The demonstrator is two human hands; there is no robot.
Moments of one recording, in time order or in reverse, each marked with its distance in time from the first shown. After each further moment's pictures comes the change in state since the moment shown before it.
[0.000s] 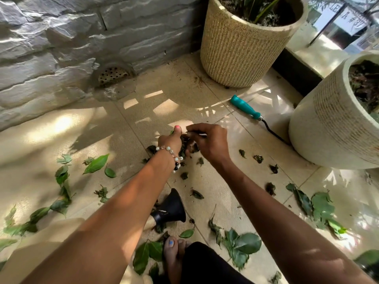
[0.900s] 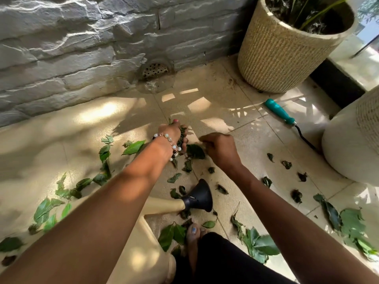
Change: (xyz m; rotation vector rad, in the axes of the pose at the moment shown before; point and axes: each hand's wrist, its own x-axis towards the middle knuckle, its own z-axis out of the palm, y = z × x) left_hand -0.014 0.025 -0.087 -0.012 0.066 0.005; right_hand -0.014 -0.005 0.041 -0.309 -0.258 -0.213
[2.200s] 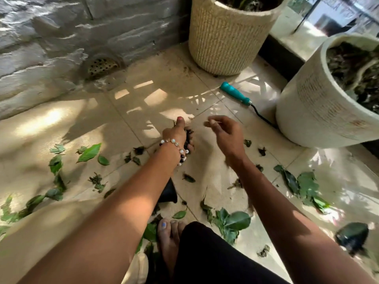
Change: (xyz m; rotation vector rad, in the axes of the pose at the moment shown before) left_hand -0.026 -0.045 0.112 -0.136 -0.173 -0.041; right_hand -0.057 0.037 -0.073 0.624 0.320 0.555
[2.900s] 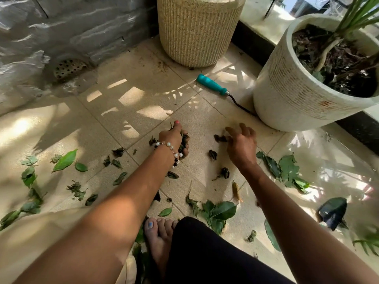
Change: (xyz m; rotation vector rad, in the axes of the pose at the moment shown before) left_hand -0.016 -0.023 0.030 0.131 -0.093 -0.067; right_hand -0.010 0.080 -0.078 -0.900 0.090 0.034
